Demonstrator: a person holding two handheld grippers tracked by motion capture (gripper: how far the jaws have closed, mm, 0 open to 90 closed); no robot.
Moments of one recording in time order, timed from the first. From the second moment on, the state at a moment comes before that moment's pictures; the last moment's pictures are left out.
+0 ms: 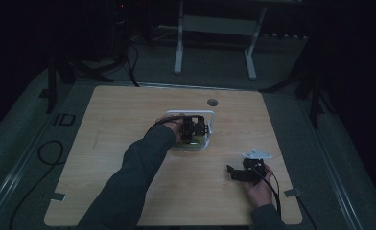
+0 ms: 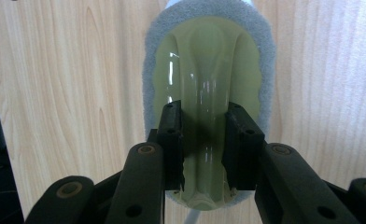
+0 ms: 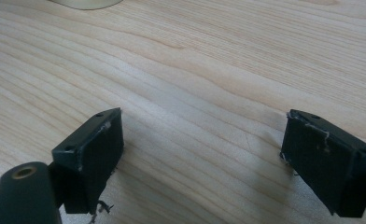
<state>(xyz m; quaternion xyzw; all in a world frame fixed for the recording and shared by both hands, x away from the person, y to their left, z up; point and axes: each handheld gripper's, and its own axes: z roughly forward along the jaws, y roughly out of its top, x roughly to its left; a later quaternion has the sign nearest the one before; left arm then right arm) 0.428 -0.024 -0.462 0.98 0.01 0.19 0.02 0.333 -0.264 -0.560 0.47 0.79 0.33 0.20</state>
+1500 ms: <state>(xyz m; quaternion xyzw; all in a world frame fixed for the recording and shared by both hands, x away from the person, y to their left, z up) 0.390 0.021 -0.400 0.96 0.07 0.20 0.15 0.333 -0.264 -0.560 0.47 0.79 0.34 0.20</state>
